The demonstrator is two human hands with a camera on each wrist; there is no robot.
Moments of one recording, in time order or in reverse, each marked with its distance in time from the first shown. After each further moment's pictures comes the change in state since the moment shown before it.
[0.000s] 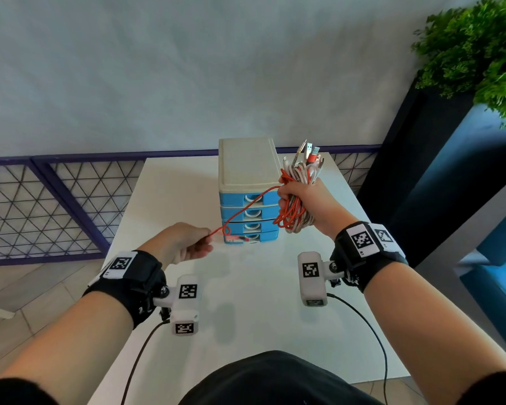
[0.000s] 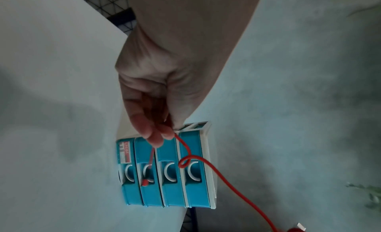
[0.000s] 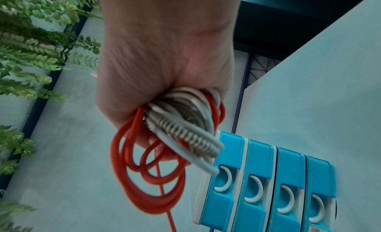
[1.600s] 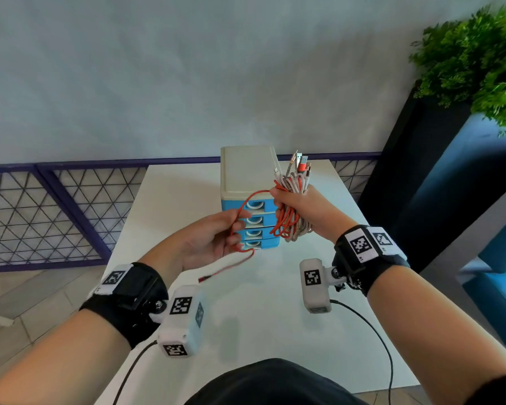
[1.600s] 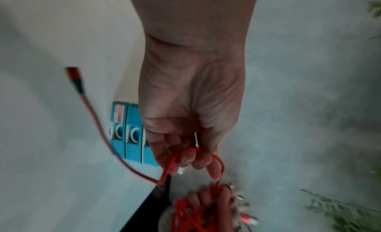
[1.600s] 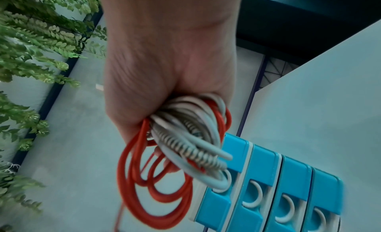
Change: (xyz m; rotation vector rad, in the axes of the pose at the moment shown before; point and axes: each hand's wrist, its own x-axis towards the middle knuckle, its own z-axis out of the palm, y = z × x) left_hand -0.049 0.025 0.020 -0.492 -0.624 0.263; right_hand 0.015 0.008 0.000 -0.184 -0.054 -0.059
